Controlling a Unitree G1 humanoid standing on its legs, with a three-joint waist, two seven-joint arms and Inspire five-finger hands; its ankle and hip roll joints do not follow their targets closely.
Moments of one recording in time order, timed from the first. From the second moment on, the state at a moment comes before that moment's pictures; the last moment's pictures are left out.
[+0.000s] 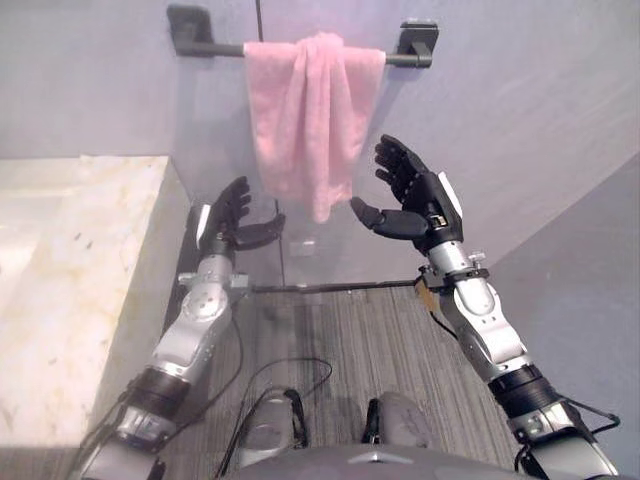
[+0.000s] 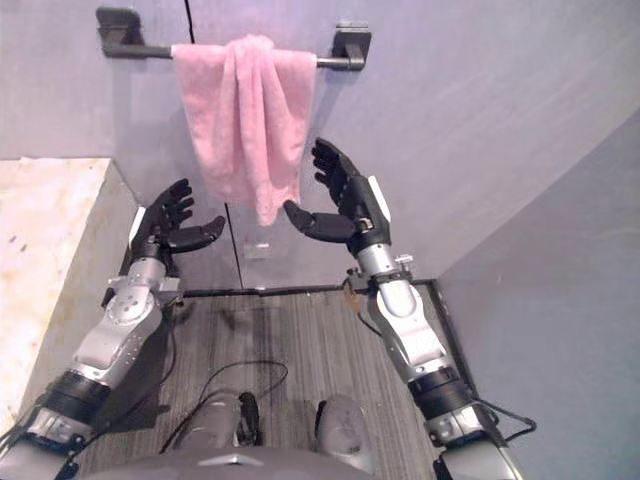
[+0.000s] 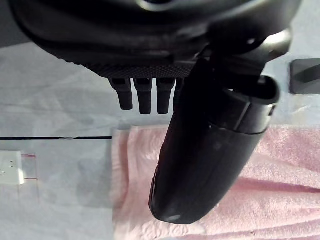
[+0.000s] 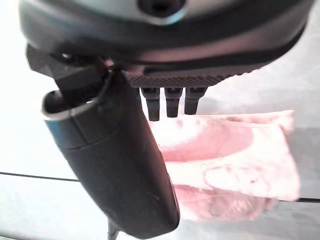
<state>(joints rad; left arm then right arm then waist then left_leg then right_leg) -0.18 0.45 -0.26 0.08 -0.39 -0.02 0.38 -0.23 -0.39 0.29 0.02 0.40 -0.29 -0.06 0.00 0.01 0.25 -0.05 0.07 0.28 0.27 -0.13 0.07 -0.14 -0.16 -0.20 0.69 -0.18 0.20</state>
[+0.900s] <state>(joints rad) -0.10 0.40 -0.23 0.06 -0.39 -0.05 0.37 -0.29 -0.40 0.33 0.01 0.40 -0.24 -0.07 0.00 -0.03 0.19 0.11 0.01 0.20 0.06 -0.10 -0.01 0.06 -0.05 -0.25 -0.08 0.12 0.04</state>
